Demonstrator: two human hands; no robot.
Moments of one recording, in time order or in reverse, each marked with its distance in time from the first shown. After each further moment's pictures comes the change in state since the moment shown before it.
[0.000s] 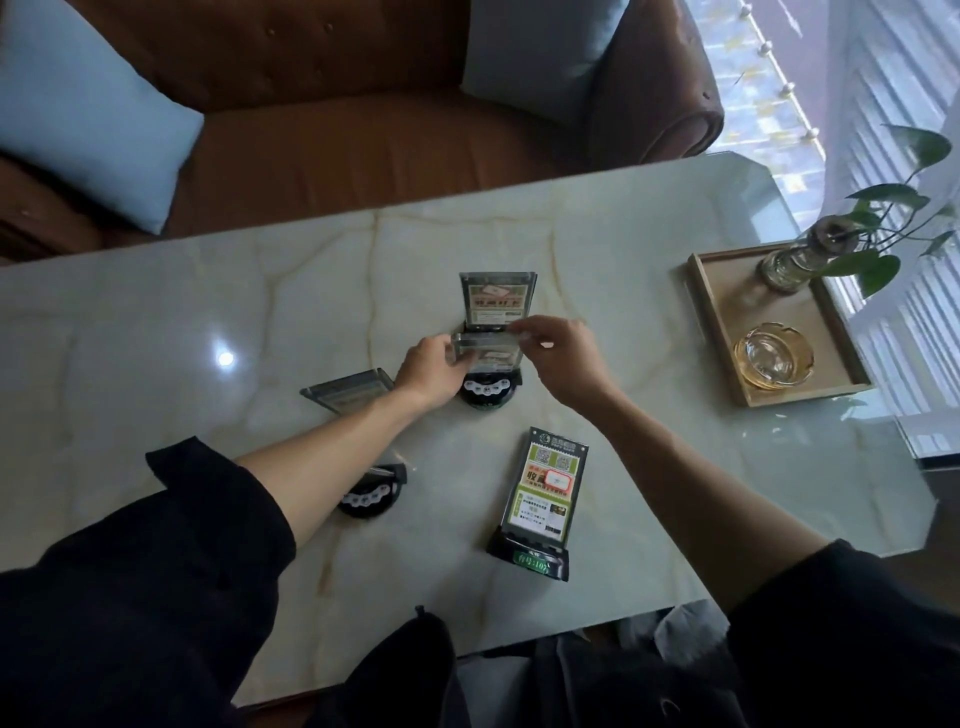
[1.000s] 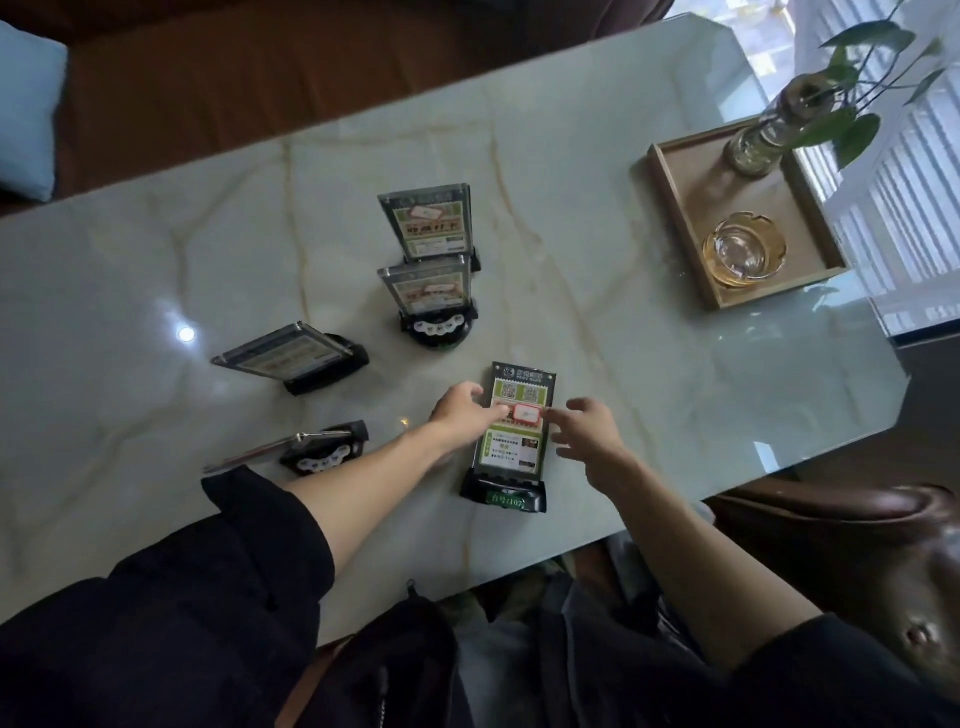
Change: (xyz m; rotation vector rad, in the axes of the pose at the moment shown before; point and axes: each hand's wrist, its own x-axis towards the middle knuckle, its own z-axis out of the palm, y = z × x) left_hand -0.050 -0.039 0.139 -0.022 -0.393 -0.309; right_hand -0.128 0.135 0.026 0.494 -0.010 1.007
